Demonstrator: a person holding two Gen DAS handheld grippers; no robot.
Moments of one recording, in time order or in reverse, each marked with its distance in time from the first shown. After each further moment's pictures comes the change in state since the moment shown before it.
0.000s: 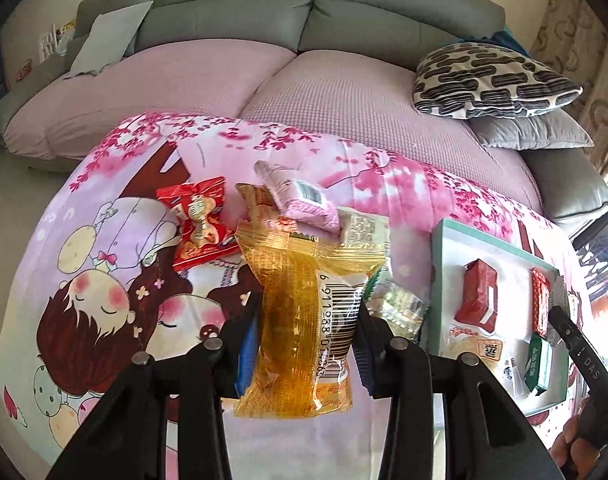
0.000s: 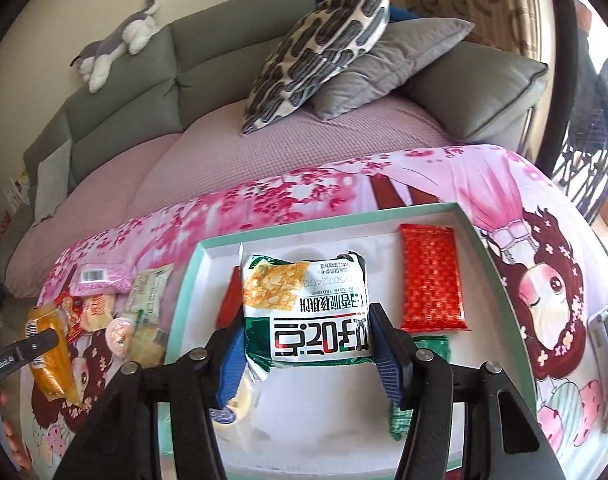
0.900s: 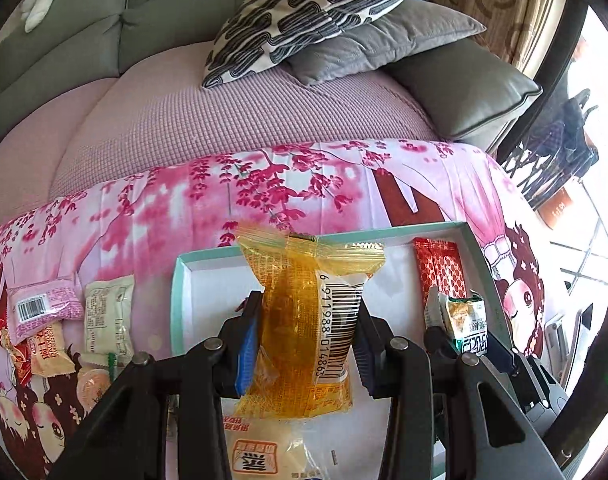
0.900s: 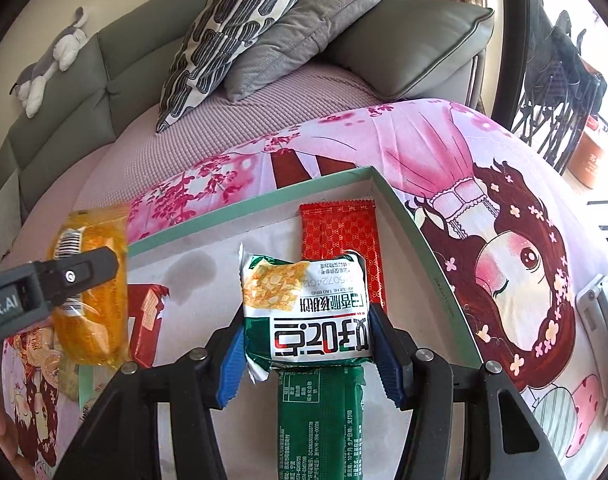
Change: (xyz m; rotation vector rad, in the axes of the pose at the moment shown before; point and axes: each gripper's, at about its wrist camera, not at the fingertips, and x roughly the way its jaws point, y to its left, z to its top) left arm 0.064 -0.228 0.022 0.378 0.098 -0.200; right arm 0.045 -0.068 0.003 0.131 0.063 -0.119
